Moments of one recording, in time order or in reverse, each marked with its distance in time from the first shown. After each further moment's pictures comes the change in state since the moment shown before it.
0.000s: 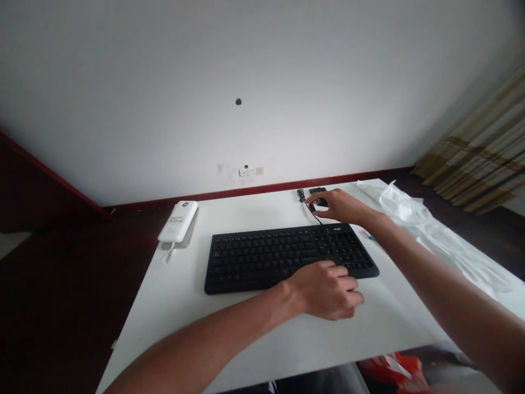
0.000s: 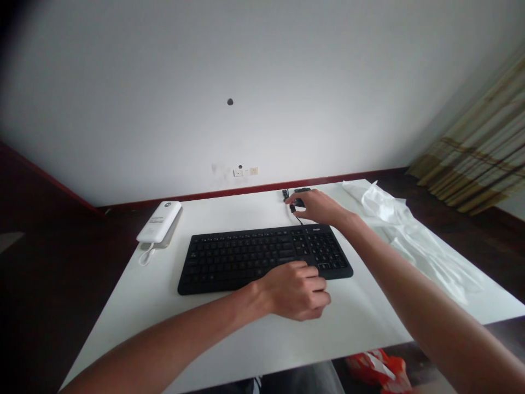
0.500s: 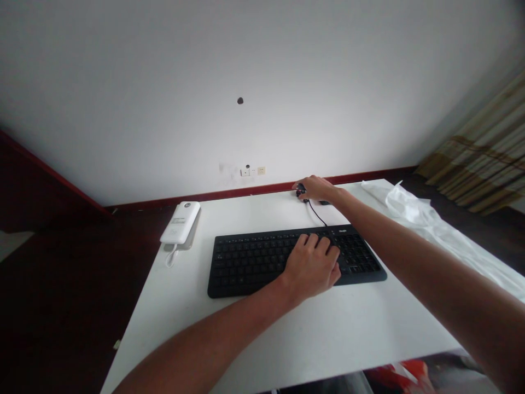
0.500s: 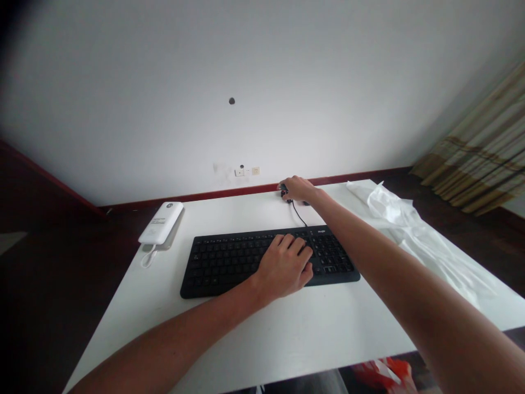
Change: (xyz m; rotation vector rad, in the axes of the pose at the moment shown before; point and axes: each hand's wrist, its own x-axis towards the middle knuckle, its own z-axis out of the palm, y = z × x) left_hand -0.005 -0.015 -0.008 0.160 0.038 -0.569; right_hand 0.109 0.026 0.035 -0.174 -0.128 0.136
